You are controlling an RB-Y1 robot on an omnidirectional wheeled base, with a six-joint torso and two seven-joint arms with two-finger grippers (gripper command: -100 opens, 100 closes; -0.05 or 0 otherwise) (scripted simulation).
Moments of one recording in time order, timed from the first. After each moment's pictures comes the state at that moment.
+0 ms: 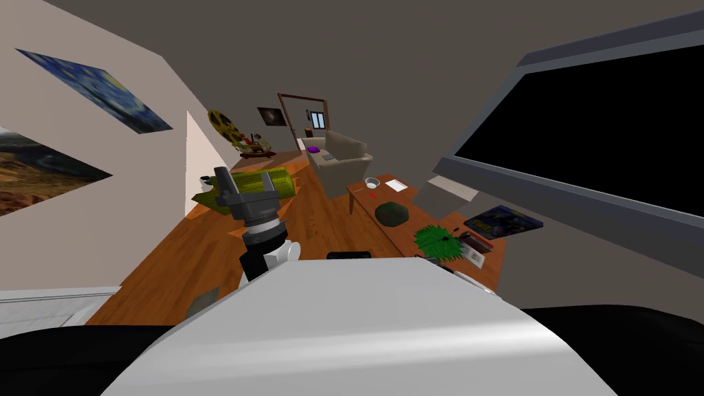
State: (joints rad) left arm 0.52 -0.02 -0.02 -2.39 0.09 -0.60 0.16; right arm 0.41 -0.85 0.39 -1.08 0.42 -0.08 0.51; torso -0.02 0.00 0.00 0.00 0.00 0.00
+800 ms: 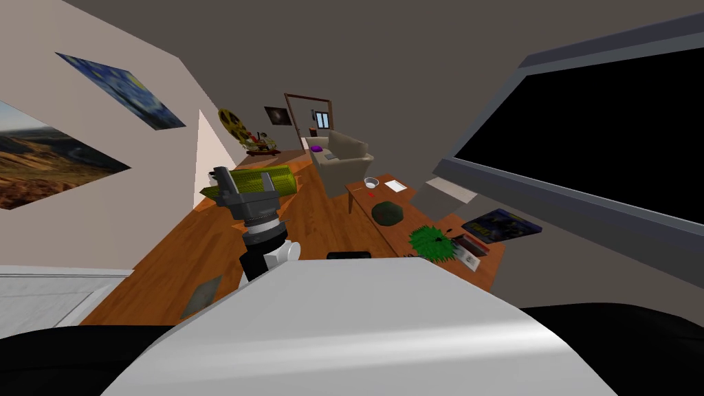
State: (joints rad) left arm 0.52 -0.02 -0.02 -2.39 0.09 -0.60 0.16; right arm 0.45 -0.77 0.39 -1.26 0.37 0.12 0.59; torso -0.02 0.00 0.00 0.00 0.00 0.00
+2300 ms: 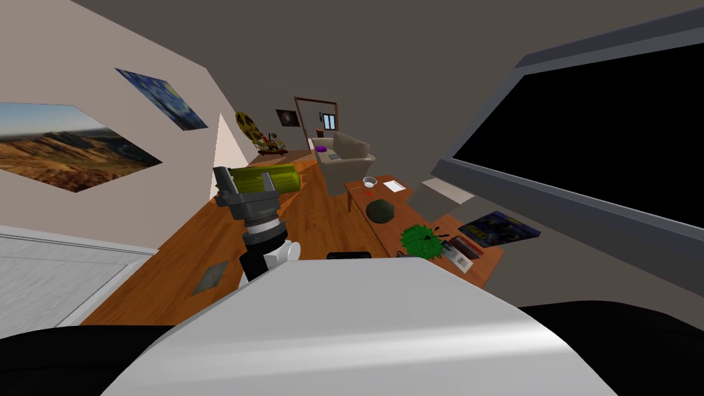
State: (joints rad) left arm 0.52 -0.02 -0.02 -2.39 0.09 -0.60 0.16; right arm 0.51 -0.66 0.41 -1.55 0.30 0.46 0.71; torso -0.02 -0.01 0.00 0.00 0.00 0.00
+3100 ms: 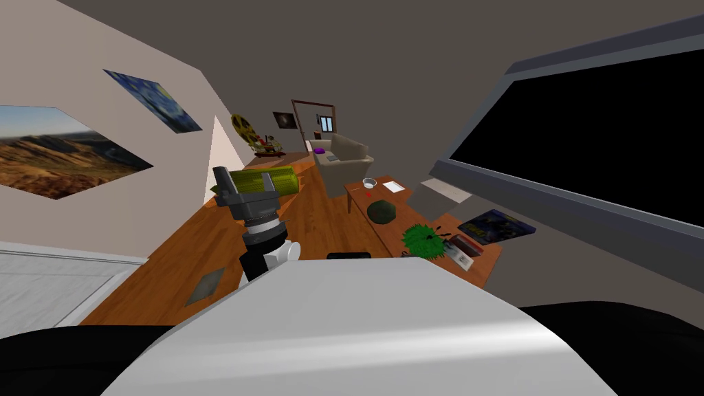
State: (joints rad) left arm 0.52 -0.02 -0.02 -2.39 0.09 -0.60 0.16; right arm 0.49 -0.70 0.40 -1.47 0.33 0.38 0.67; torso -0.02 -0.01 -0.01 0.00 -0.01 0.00
